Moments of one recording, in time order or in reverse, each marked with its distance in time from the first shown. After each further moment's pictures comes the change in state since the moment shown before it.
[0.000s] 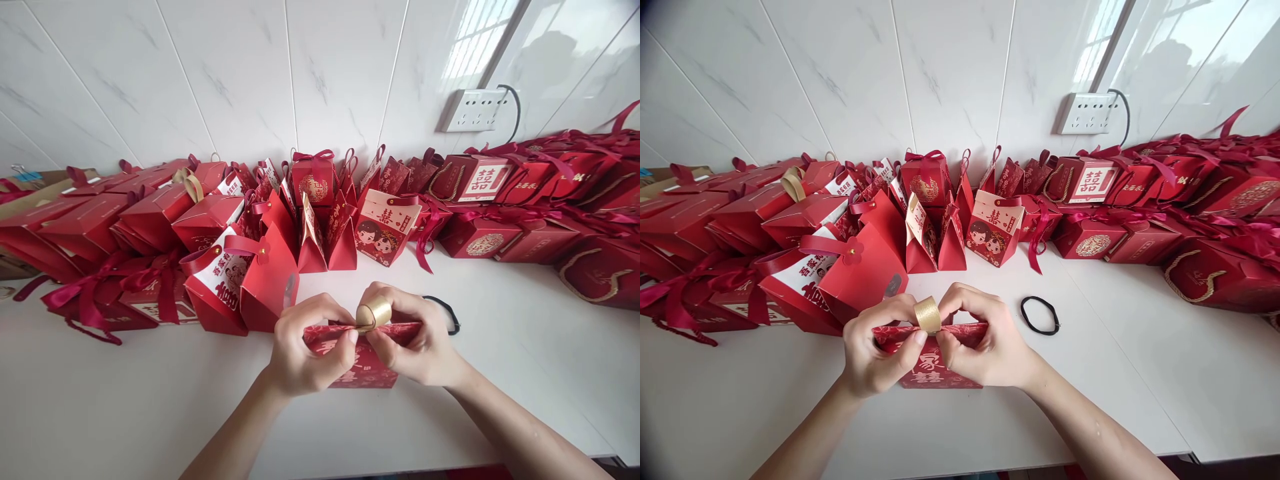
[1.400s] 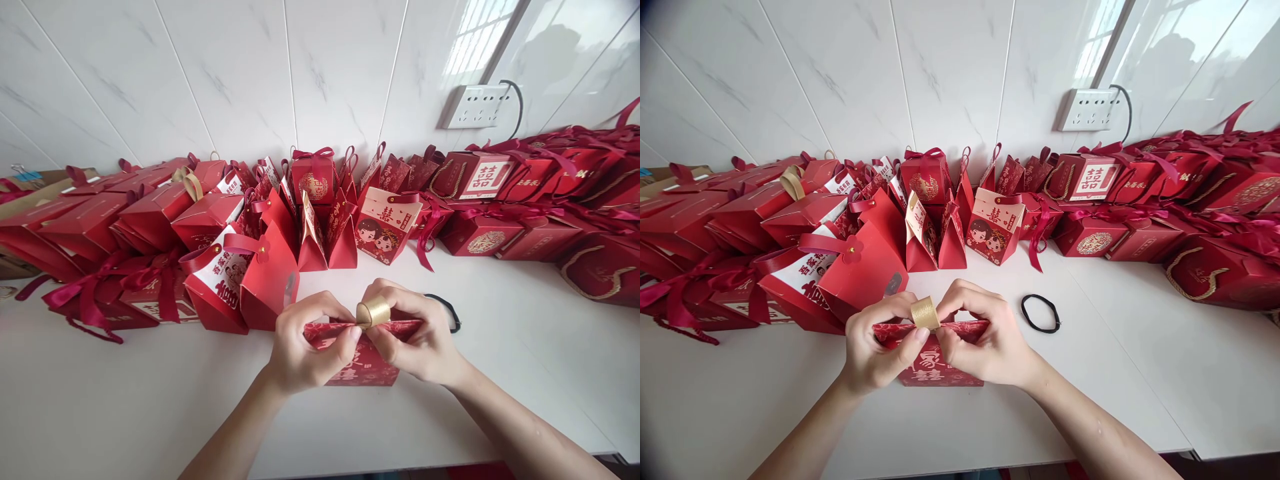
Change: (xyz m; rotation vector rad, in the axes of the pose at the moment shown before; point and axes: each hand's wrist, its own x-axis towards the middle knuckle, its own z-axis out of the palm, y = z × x) left_hand 0.001 0.000 0.000 -0.038 -0.007 -0.052; right_hand -0.001 0.001 0.000 -0.008 0.034 -0.012
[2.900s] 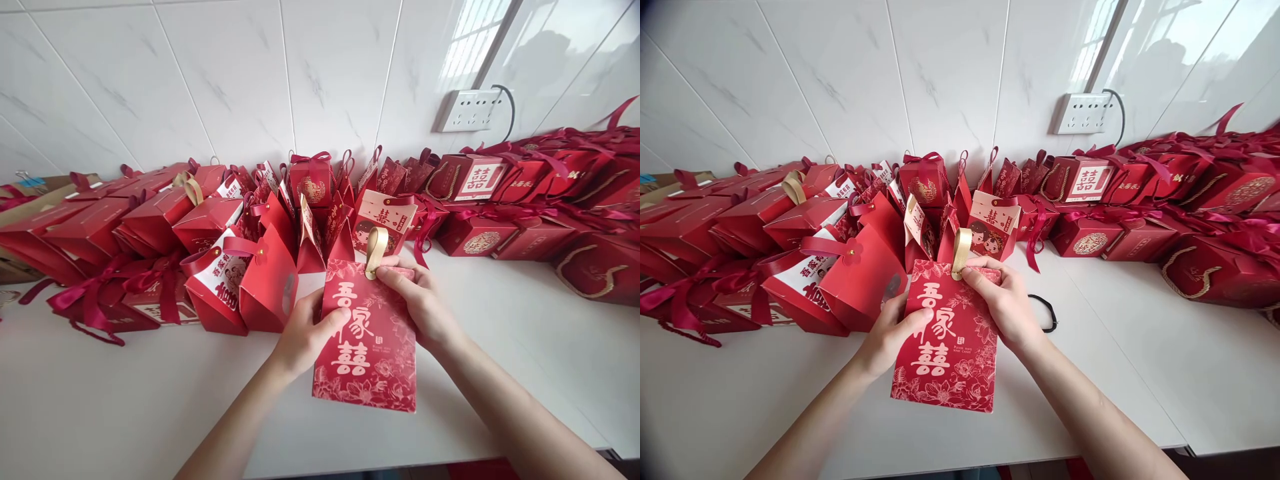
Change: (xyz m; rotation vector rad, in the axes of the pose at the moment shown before) left_hand 0.000 -0.010 -0.002 -0.395 -0.142 -0.769; right_hand 0.010 0.015 -0.012 0.517 0.395 0.735
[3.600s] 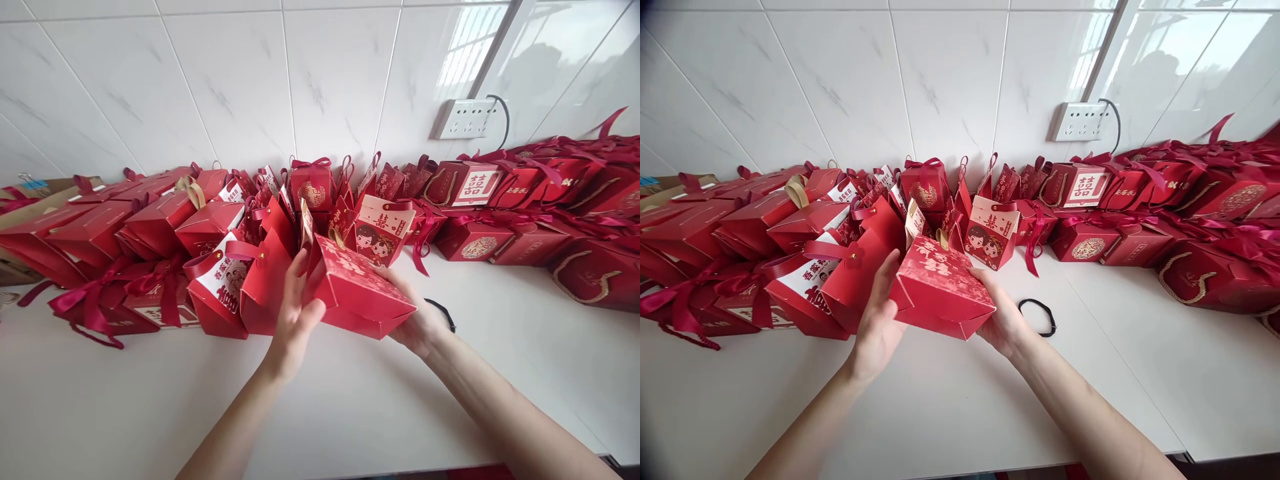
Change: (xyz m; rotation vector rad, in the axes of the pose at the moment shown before) left_hand 0.002 -0.004 -0.002 -0.222 0.143 0.364; right_hand 0.006 0.000 0.010 0.308 0.004 0.365
